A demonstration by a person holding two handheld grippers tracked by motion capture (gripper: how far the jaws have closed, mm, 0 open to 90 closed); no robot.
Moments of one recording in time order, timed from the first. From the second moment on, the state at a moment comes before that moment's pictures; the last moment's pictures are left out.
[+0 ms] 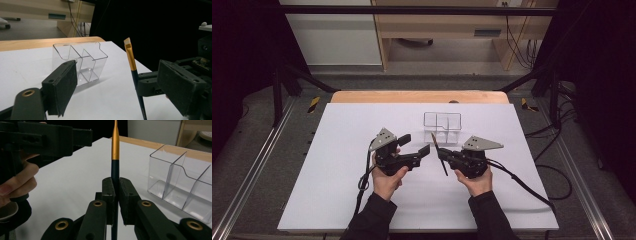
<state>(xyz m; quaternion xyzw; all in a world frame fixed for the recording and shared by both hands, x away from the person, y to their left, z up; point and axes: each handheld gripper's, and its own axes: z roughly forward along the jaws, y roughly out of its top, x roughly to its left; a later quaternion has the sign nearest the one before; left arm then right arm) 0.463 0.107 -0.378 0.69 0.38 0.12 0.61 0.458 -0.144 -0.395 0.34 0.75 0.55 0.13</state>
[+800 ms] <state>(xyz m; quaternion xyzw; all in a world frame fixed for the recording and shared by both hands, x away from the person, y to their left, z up) 0.471 0.076 -0.376 0.67 0.39 0.10 0.62 0.455 -0.146 -0.391 0.33 0.75 0.56 0.14</state>
